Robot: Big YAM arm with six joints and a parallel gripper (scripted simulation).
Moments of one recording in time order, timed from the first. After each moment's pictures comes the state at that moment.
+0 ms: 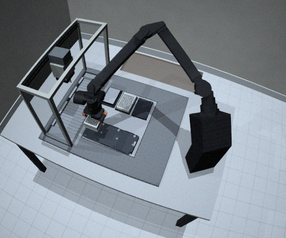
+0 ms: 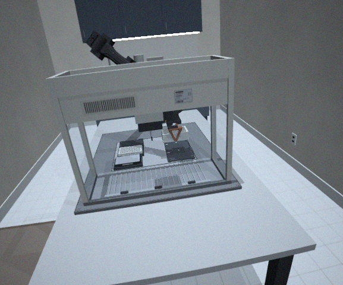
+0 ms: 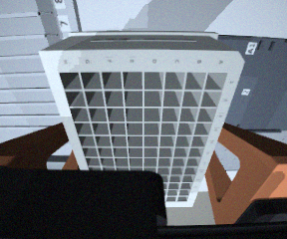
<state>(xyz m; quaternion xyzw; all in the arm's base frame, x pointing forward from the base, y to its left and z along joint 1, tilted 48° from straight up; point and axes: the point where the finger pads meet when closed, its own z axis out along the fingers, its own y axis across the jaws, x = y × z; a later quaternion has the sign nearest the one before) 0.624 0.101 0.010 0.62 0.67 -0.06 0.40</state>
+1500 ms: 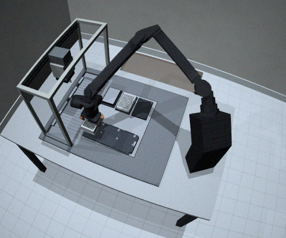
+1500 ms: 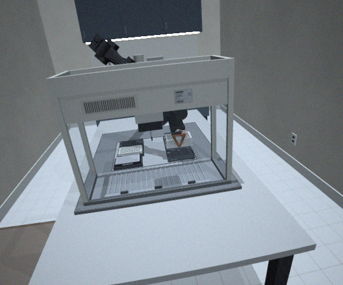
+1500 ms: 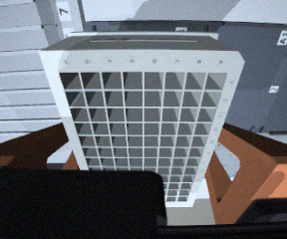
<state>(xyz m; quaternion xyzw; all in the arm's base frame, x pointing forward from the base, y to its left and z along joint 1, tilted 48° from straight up) 0.651 0.100 -0.010 0.63 0.67 -0.06 0.40</state>
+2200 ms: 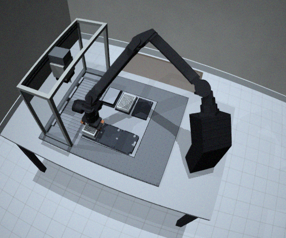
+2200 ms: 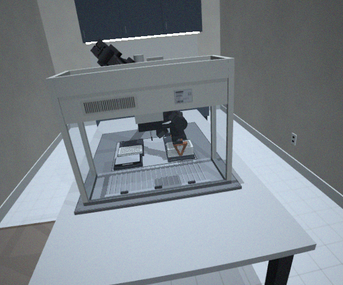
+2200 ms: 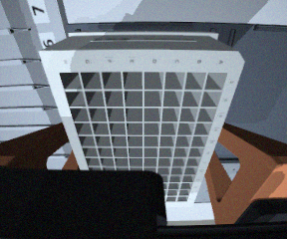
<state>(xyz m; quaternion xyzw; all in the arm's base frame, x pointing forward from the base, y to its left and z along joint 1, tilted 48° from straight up) 0.674 0.075 -0.043 0.63 0.67 -0.06 0.40</state>
